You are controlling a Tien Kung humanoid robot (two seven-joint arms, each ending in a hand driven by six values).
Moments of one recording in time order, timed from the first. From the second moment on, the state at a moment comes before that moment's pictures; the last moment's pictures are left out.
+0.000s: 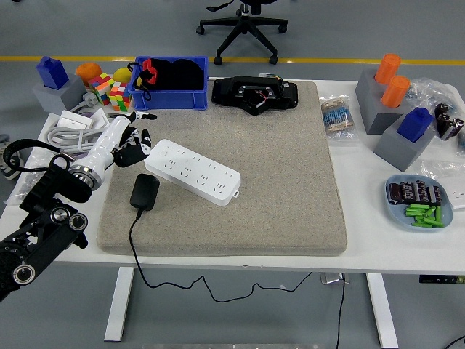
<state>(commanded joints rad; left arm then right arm) -0.45 0.34 -0.92 -1.29 1.49 0.17 0.28 0.14 -0.26 1.34 0.21 -1.13 -0.03 -0.13</state>
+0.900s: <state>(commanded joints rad) -0.71 0.39 -0.59 -1.13 1.41 0.04 0.41 0.14 -0.27 1.34 0.21 -1.13 -0.03 -0.13</state>
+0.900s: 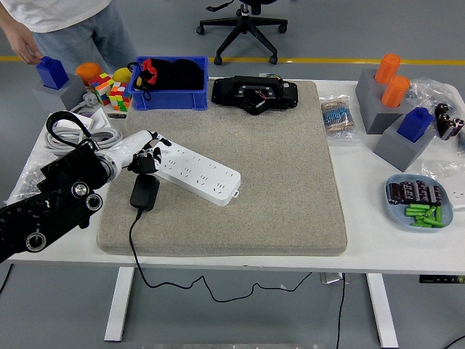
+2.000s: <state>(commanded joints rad) -0.78 0.37 -0.48 -1.03 1.36 0.02 0.44 0.14 -0.27 1.34 0.21 -1.13 -0.03 -0.13</state>
